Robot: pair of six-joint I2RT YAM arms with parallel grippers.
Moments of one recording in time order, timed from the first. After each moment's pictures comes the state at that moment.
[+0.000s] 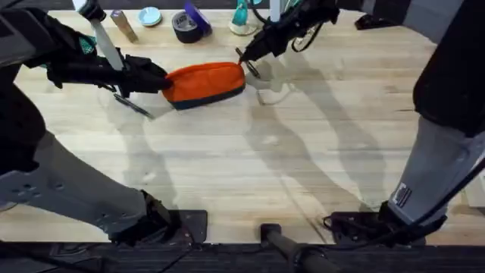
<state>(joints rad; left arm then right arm) 0.49 1.85 1.24 -0.98 0.96 1.47 0.35 2.15 1.79 -0.78 -0.79 -0.57</state>
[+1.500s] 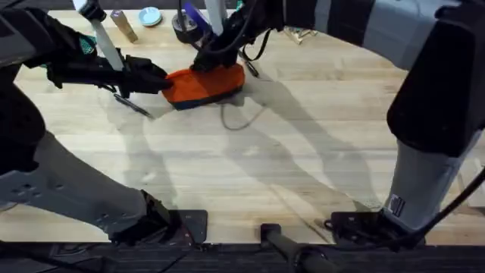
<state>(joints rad) 0.49 1.85 1.24 -0.98 0.95 1.47 0.62 2.15 1.84 -0.61 -0.70 -0.49</state>
